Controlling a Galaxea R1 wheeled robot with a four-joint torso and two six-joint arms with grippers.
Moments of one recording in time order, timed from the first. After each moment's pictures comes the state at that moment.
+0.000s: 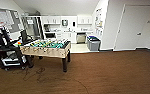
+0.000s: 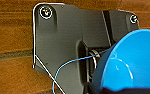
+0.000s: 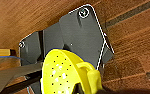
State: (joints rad) left arm 1.47 2.84 -2.48 0.02 0.01 -0.08; right arm -1.60 2.56 -2.14 0.13 0.22 0.06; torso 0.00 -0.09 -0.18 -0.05
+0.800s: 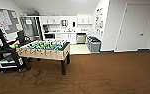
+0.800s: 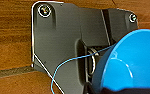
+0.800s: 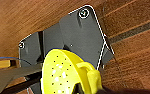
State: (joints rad) left arm 1.47 2.85 -2.48 0.02 0.01 -0.08; right arm -1.59 2.56 -2.14 0.13 0.22 0.06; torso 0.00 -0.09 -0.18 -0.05
